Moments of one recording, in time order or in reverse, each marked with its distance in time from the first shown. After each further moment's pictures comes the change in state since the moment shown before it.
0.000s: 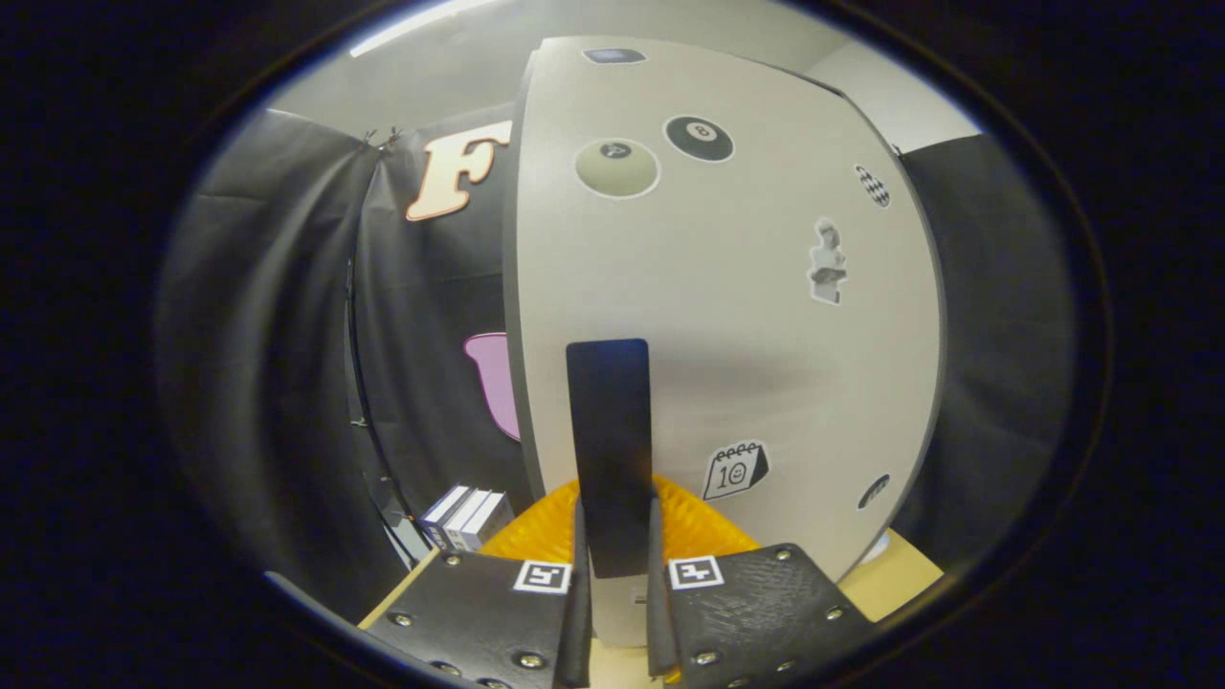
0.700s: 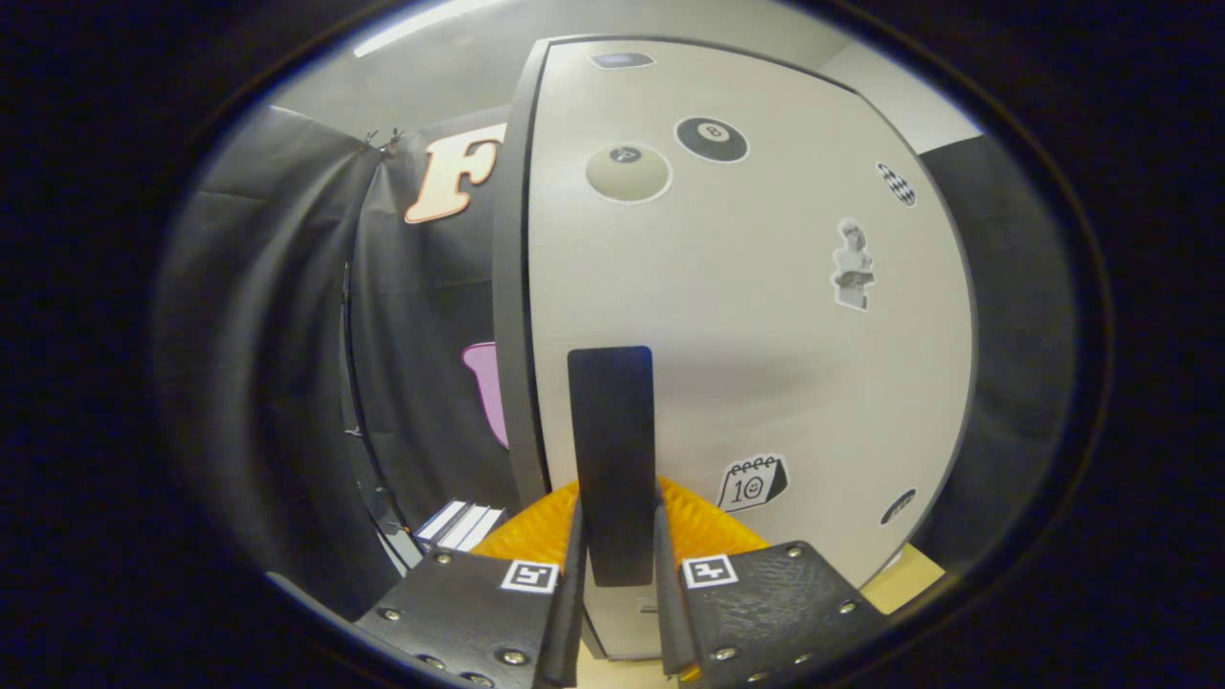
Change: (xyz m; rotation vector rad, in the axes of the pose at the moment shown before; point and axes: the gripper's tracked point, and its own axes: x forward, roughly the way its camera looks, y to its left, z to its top) arm 0.048 0.014 0.003 -0.002 -0.034 0.006
